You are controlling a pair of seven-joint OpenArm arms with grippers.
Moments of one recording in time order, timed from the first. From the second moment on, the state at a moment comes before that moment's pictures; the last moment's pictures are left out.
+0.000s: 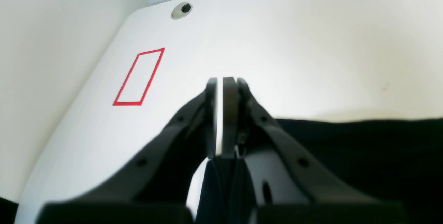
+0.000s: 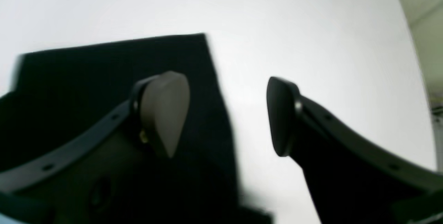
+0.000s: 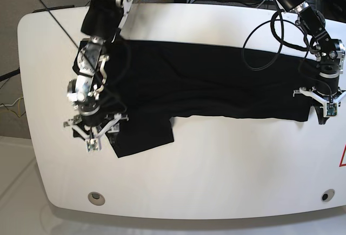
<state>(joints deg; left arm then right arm) -0.2 -6.3 -38.8 96.1 12.8 -31.5 15.4 16.6 -1.6 20.1 77.5 -15.7 22.3 -29.4</state>
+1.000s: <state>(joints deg) 2.7 -6.4 -38.8 96.2 12.8 -31.5 15.3 32.8 6.4 14.0 38.8 -15.5 24.3 -21.3</state>
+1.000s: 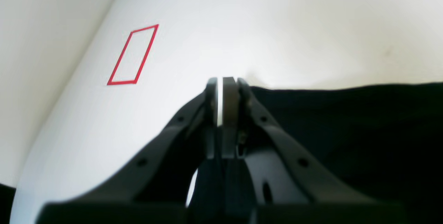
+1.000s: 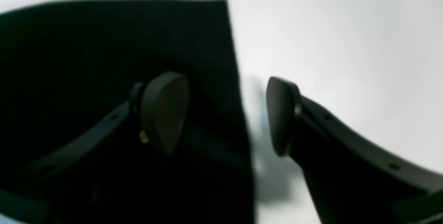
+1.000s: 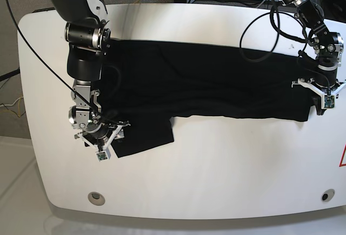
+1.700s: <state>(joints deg) 2.7 -6.3 -38.8 96.2 12.8 -31.6 15.4 36.0 7.3 14.0 27.7 -14.4 24.1 -12.3</state>
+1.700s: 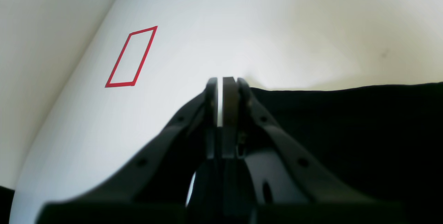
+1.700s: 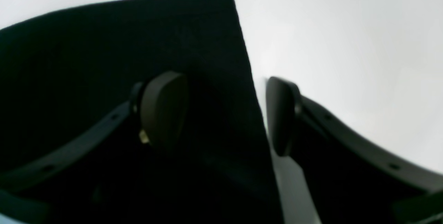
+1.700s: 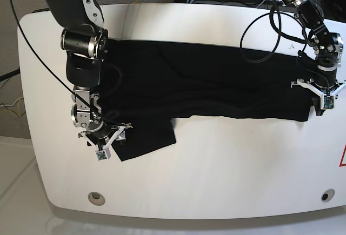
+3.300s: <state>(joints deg) 2.3 -6.4 -36.1 96.1 12.9 -31.3 15.5 16.6 3.1 13.9 76.2 -15.3 37.3 -41.5</state>
